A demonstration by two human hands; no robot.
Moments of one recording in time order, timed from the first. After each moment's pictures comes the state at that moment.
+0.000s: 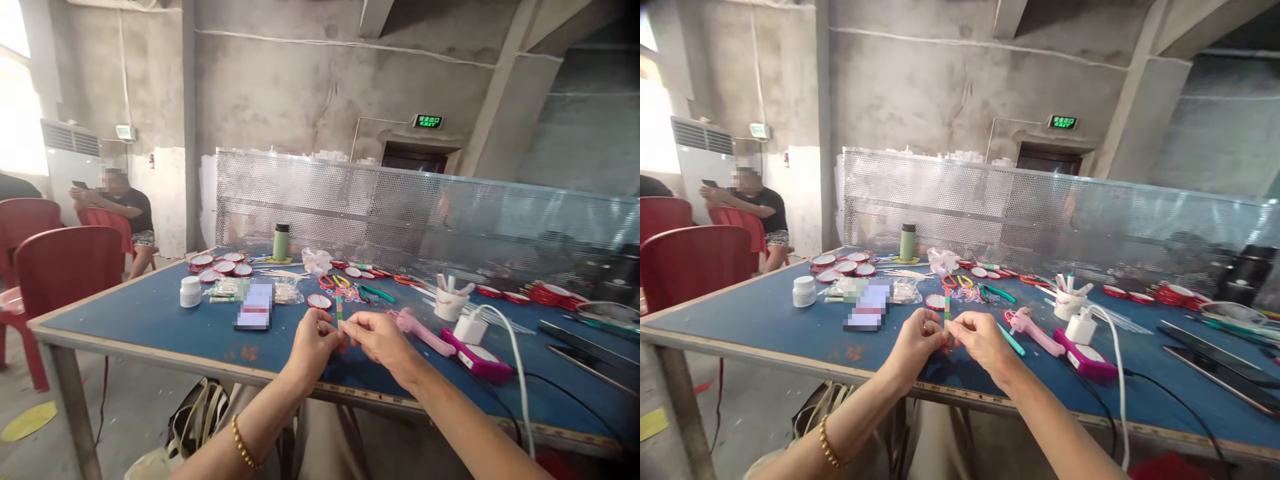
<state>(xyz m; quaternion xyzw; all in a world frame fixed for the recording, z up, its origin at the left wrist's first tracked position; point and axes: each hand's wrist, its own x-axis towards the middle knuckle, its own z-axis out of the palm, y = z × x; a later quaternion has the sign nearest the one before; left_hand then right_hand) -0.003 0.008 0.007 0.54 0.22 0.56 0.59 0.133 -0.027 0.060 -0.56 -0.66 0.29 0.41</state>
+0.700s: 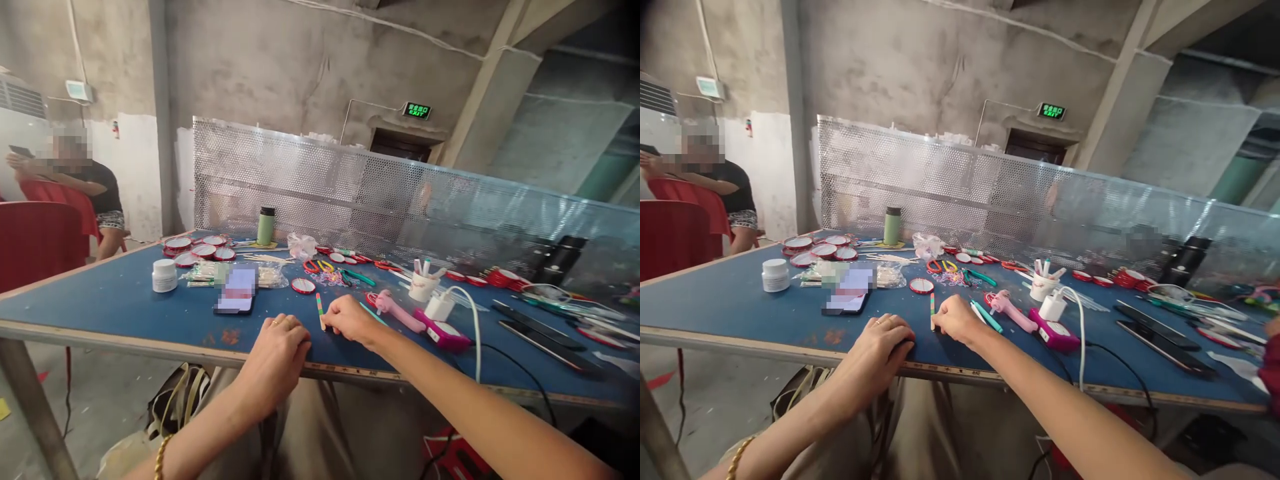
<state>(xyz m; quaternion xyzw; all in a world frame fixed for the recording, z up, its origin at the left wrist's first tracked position) -0.058 -0.028 0.004 0.86 0.36 0.34 0.08 0.134 0.002 0.050 -0.71 -0.65 0.17 0.23</state>
